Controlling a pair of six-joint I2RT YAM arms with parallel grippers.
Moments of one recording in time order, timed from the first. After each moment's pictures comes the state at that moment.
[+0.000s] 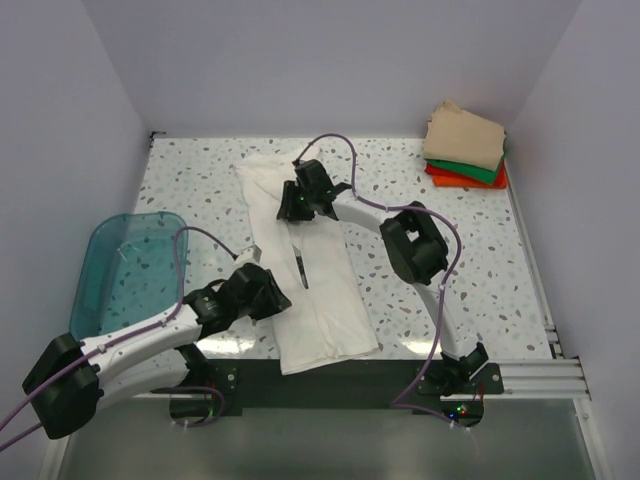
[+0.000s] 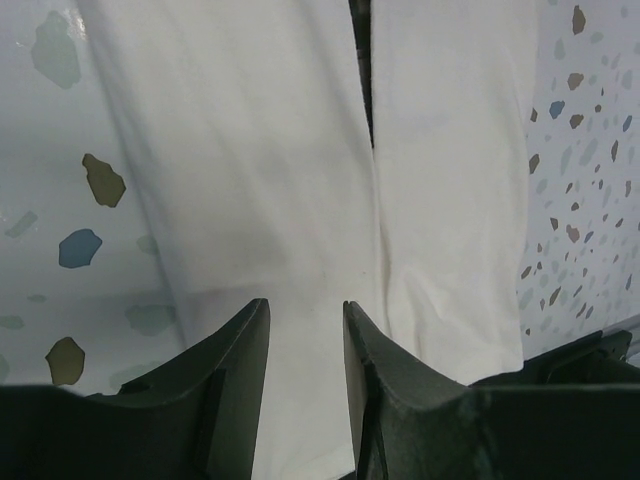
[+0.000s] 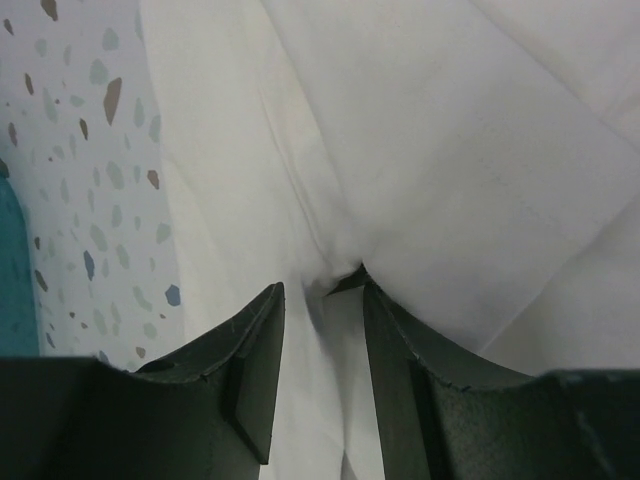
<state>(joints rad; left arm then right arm) -0.81 0.95 0.41 -0.30 -0.14 -1.06 0.67 2.38 1.87 -0.23 -0.16 0.63</state>
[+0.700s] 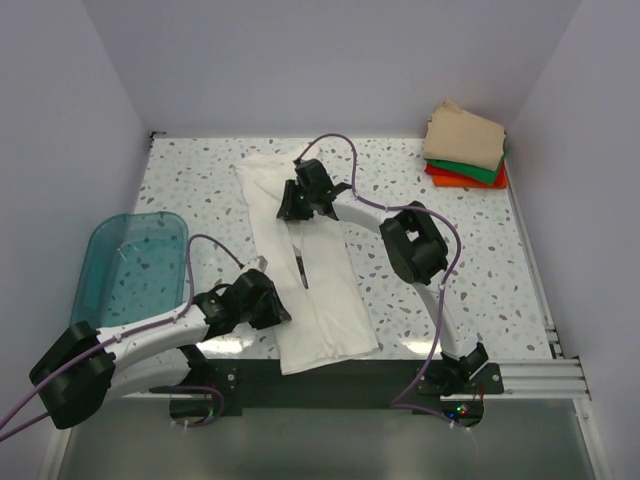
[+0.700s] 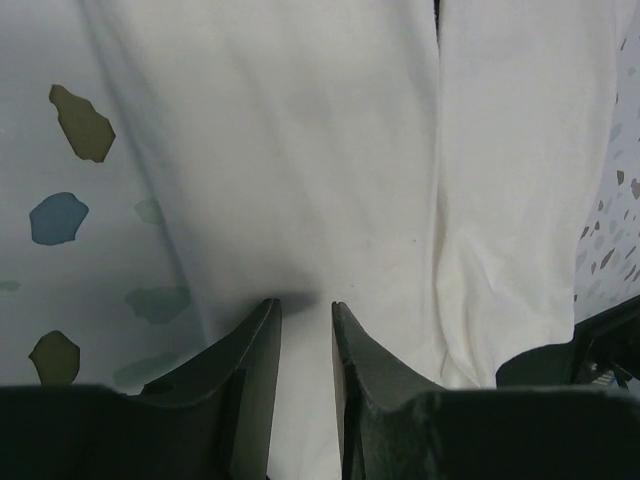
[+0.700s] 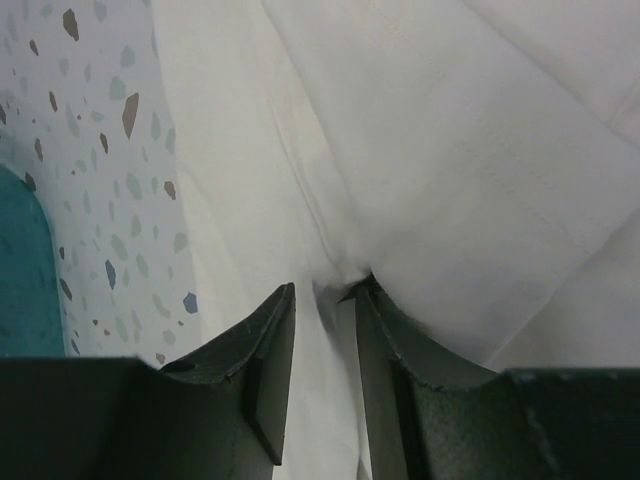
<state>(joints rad) -0.81 1.04 0.35 -0.22 -0.02 -1.05 0.67 2.38 1.85 -0.21 -0.18 0.68</state>
